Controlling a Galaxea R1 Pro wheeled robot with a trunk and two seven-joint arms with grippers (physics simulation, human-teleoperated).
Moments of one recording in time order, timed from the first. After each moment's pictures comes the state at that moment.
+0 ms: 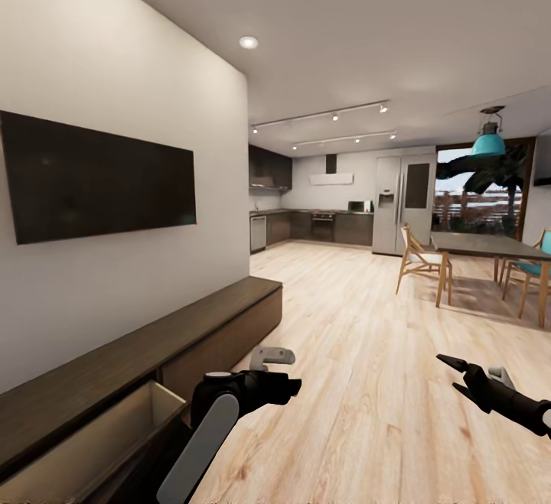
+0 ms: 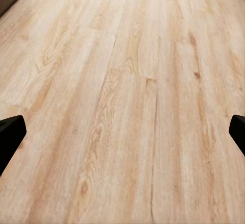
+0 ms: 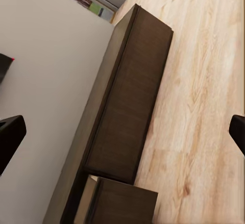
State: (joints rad) left arm -0.39 -0.07 -0.58 -1.55 0.84 0.90 0.60; right arm -0.59 -0.65 0.45 -0.45 -1.50 0.50 0.58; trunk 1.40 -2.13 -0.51
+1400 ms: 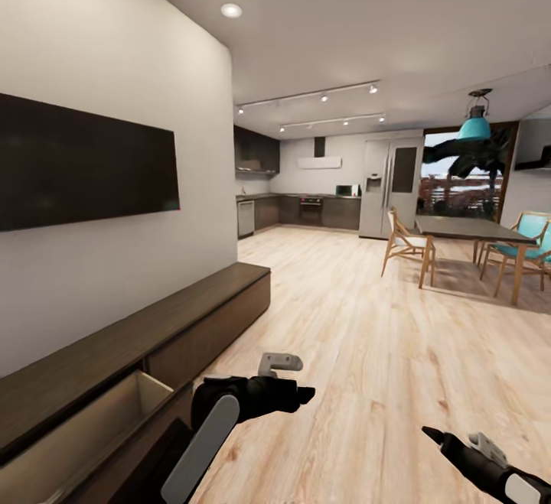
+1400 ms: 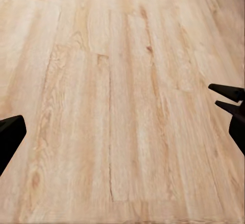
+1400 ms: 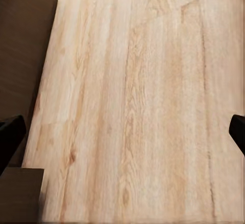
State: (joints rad) left arm -0.39 -0.06 -0.56 -1.48 0.82 0.88 0.36; right arm -0.57 -0.40 0.48 -0.05 -1.23 0.17 0.52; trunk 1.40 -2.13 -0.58
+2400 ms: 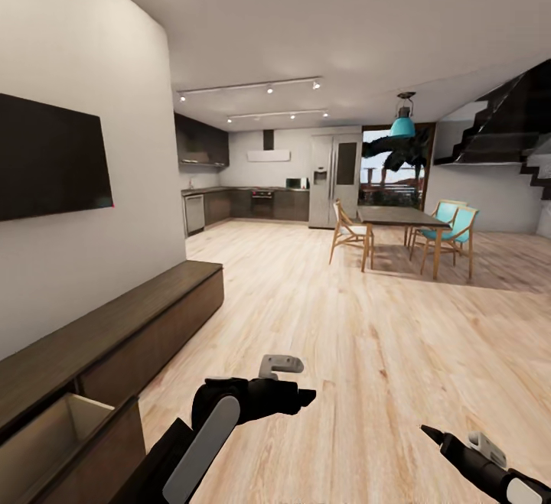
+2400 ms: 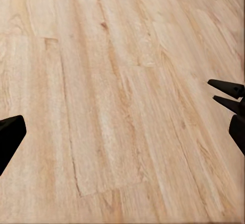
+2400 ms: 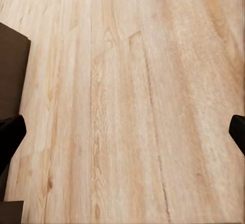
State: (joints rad) left arm -0.39 -0.07 -0.56 -1.46 0.81 0.88 0.33; right arm -0.56 -0.40 0.48 -0.05 -1.23 0.14 0.57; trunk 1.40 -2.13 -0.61
